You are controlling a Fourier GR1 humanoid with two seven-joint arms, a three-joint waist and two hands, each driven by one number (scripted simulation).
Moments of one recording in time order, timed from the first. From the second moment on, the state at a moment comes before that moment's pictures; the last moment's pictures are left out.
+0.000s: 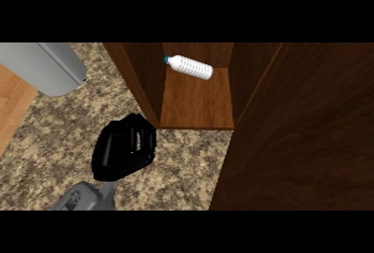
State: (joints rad) left arm -0.21 0.27 -0.48 -1.51 0.58 0.32 -0.41; right arm 0.20 -0.33 0.64 -2.48 0.01 0.00 0.39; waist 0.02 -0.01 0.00
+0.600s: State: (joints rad) left arm 0.09 0.41 -0.39 -1.74 0.61 0.25 -0.45; right arm -0.06 -0.10 0.85 -2.37 0.13 -0.07 0.62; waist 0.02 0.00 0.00
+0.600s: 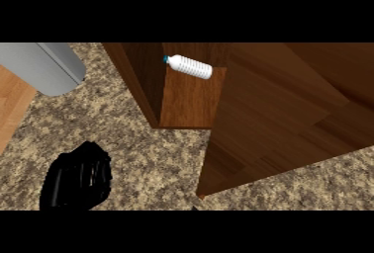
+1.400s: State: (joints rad) left arm 0.26 0.53 -0.24 -1.79 0.69 0.06 -0.51; right arm -0.43 -0.14 0.83 -2.22 0.16 -0.34 0.68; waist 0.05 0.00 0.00
